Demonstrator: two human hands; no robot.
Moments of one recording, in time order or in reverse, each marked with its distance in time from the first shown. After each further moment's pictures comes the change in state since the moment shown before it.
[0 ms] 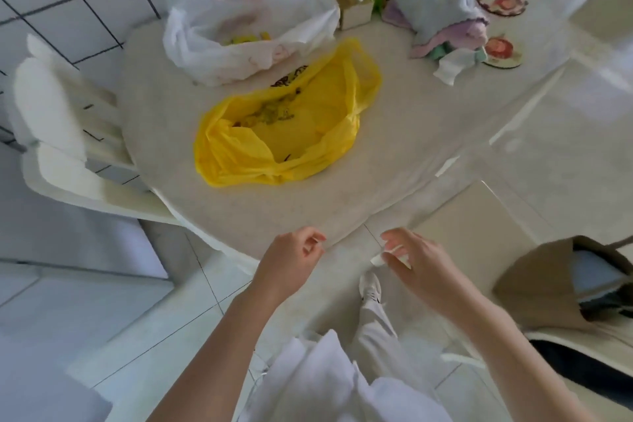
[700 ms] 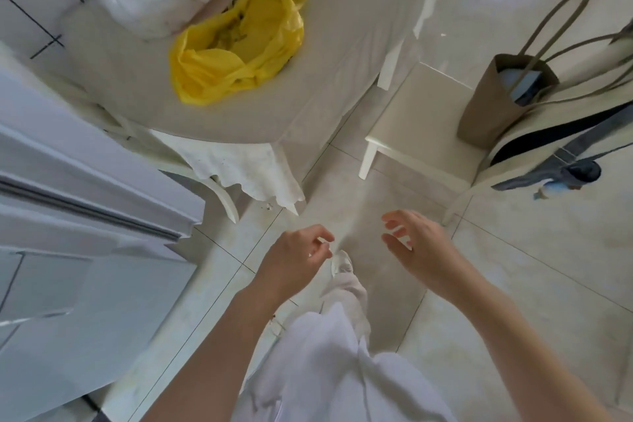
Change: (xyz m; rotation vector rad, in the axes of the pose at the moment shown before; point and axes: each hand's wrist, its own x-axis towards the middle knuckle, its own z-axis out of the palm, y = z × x) left_hand -0.265 -0.109 0.008 0.177 -0.331 0.246; right_hand -0.286 -0.096 0.181 0.136 0.220 0.284
